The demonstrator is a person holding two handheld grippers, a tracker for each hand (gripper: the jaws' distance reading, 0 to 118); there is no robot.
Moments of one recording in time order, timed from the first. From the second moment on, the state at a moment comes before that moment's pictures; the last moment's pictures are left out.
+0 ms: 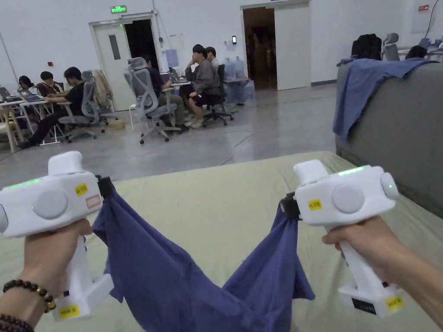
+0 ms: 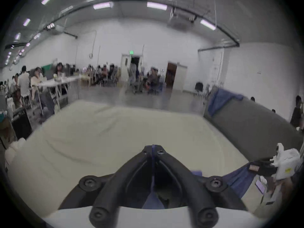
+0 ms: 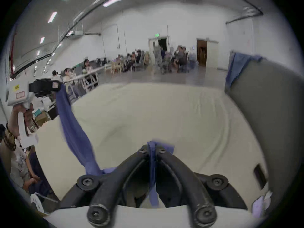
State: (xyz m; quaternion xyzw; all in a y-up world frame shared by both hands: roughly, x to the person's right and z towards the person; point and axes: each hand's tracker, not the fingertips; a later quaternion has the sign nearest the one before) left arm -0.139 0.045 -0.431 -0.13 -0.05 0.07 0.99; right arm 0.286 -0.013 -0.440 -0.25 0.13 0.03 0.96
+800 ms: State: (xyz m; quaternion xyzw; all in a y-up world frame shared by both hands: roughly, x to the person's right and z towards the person) left arm -0.194 0.157 -0.486 -0.05 0.09 -0.02 0.99; right arm 0.364 0.132 -0.518 -0.17 -0.04 -0.03 0.98
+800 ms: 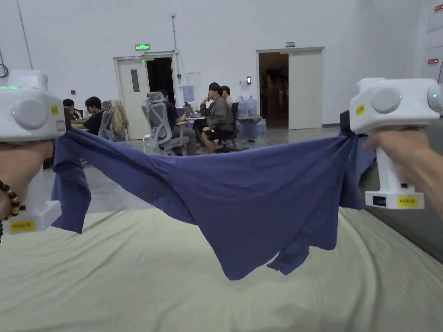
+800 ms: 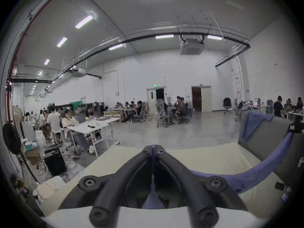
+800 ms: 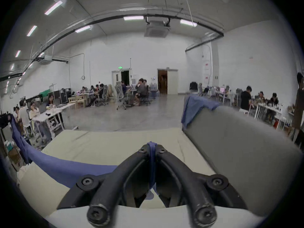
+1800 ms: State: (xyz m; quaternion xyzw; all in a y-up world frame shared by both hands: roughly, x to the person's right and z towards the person) left arm -0.220 -0.228 -0.247 -0.41 0.02 0.00 0.91; right arm 0.353 -0.255 -0.284 -0.45 0.04 0.03 0.89
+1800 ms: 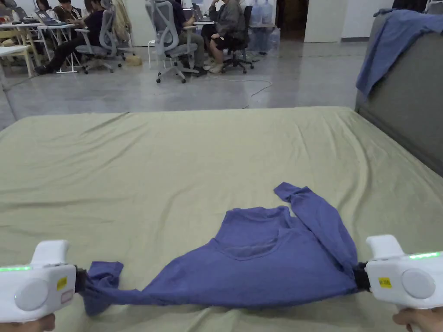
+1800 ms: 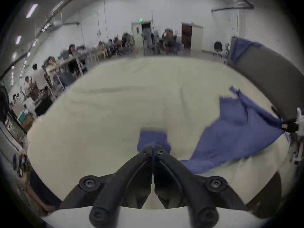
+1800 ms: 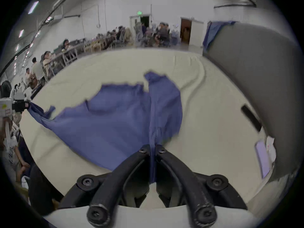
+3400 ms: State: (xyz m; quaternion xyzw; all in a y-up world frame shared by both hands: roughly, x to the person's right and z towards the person) left arm -0.048 -0.271 -0.313 -0.31 -0.13 -0.12 0.93; right arm 0.334 -0.191 -0.298 -0.40 0.09 -0.04 0.91
